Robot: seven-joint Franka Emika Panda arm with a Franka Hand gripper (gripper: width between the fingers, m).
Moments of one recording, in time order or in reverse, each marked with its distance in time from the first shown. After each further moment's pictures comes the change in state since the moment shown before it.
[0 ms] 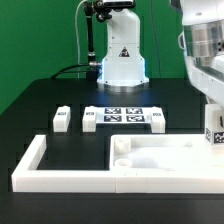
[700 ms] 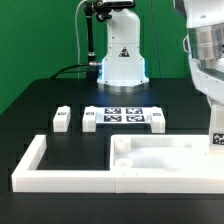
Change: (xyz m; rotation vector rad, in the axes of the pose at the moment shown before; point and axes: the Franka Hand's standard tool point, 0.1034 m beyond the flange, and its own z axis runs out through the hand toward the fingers) arm -0.006 0.006 0.005 -0.001 0.030 -0.308
